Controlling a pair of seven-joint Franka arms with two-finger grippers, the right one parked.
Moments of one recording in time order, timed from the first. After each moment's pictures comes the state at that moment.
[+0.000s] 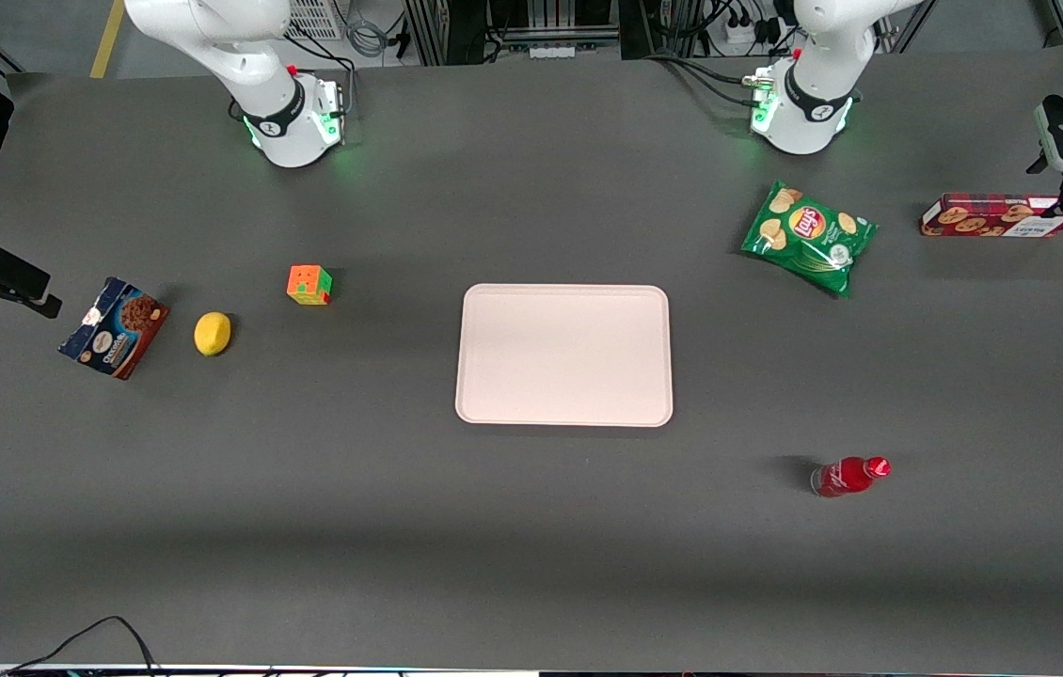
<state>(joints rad) 0.41 -0.18 0.55 -2.69 0.12 2.57 2.46</state>
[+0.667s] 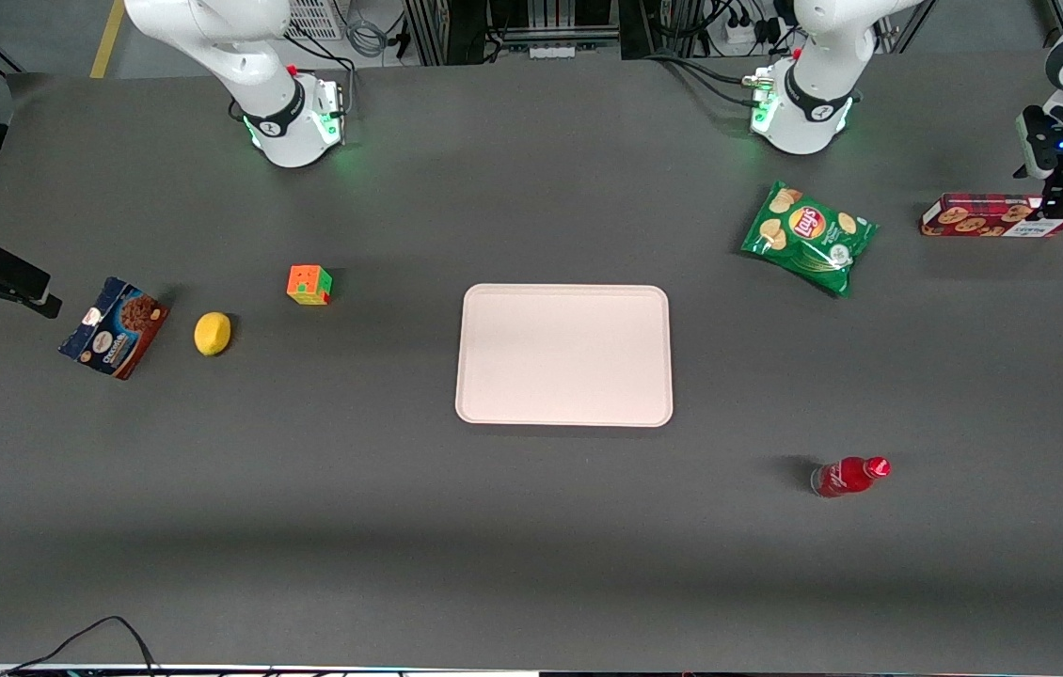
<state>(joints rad) 0.42 -0.09 0.56 -2.73 0.12 2.71 2.48</state>
